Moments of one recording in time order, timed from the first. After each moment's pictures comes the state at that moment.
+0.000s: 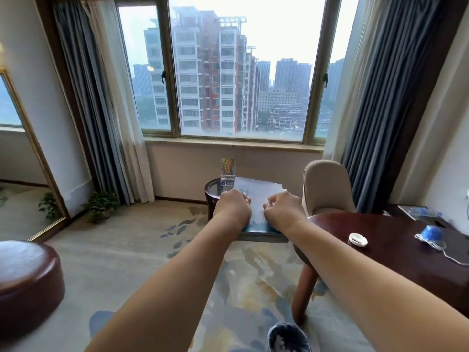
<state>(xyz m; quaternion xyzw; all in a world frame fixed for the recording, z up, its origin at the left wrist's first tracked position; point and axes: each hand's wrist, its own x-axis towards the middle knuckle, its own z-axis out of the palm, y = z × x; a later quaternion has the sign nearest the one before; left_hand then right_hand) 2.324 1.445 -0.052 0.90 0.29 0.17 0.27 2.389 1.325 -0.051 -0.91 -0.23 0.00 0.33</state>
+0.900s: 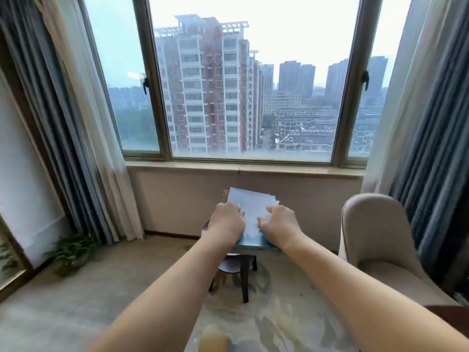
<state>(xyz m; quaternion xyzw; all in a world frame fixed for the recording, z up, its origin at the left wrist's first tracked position) 2.816 1.825 -0.053 0.92 0.30 0.14 0.22 2.889 1.702 -0.058 -0.90 -0.25 0.05 0.35</state>
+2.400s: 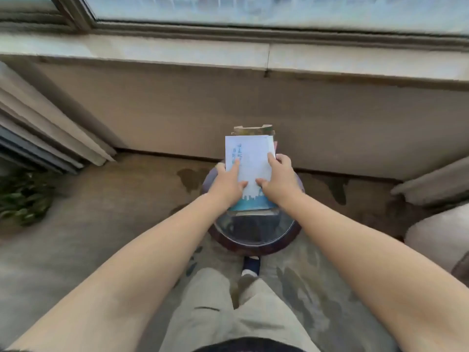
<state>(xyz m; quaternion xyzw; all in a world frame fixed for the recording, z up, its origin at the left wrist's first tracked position) 3.406 2.401 -0.366 0.88 0.32 -0.13 0.33 3.495 2.270 -0.363 -0.91 -0.22 0.22 0.26</state>
